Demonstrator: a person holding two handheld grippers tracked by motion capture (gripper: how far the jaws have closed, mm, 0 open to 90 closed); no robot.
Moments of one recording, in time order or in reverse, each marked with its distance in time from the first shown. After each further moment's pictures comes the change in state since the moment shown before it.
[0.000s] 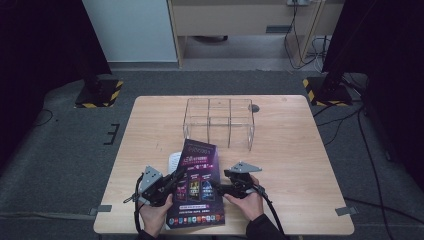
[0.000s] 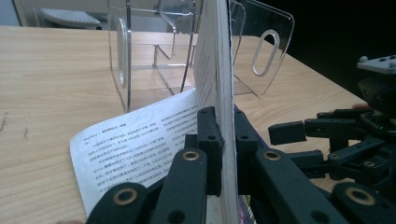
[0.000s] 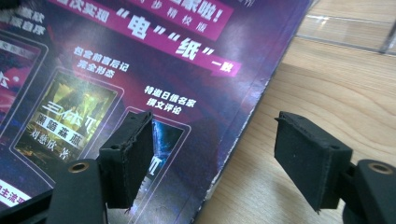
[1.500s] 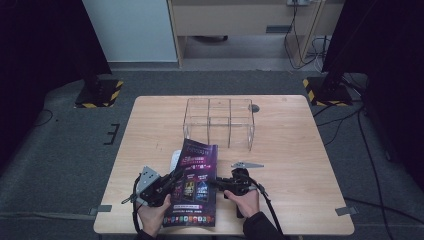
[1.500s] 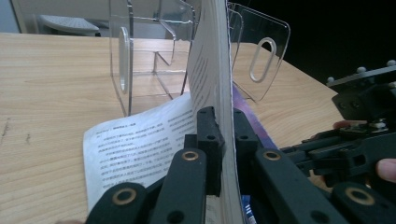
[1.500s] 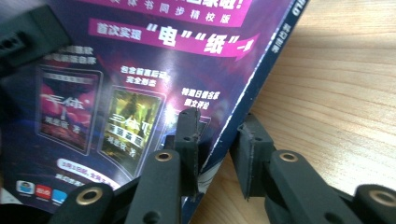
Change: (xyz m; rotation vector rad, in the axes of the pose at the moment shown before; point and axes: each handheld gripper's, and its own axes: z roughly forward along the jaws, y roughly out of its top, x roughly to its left) left arm 0.005 -0.001 -0.004 -0.020 -0.002 -0.009; right arm -0.008 -0.002 0.008 0.024 0.256 0.274
